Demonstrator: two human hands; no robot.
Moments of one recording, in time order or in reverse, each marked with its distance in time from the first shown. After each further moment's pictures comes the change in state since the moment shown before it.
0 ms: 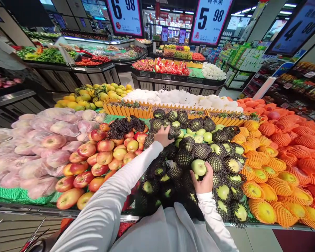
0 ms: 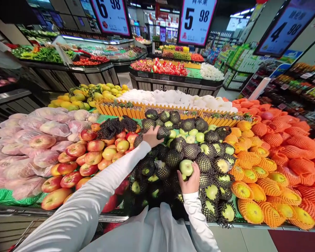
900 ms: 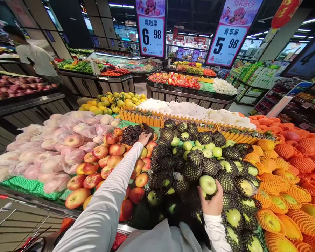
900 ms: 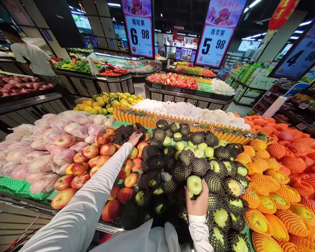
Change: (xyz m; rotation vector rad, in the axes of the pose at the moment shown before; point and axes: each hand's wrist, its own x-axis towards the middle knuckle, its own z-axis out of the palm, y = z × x) left_hand 0.028 -0.162 -0.025 -0.575 0.295 -0.485; right_hand -0.003 0.005 0.004 0.030 0.027 0.041
